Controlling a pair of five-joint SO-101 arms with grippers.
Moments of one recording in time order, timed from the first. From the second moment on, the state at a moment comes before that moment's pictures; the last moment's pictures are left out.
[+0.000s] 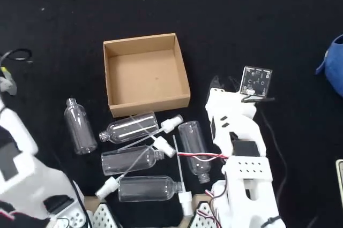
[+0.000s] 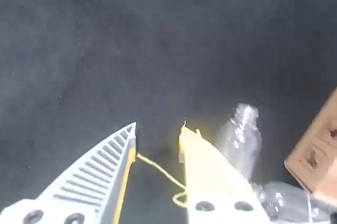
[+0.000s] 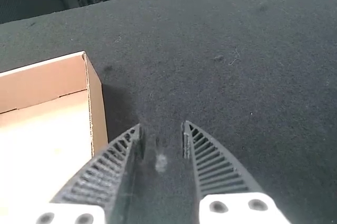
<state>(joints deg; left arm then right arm) -40.4 5.4 -23.1 100.1 -4.5 1.4 -56.9 81.3 11.8 -8.0</state>
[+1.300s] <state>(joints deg) -30.2 -98.2 96.0 60.9 -6.5 1.4 -56.9 81.3 11.8 -8.0</state>
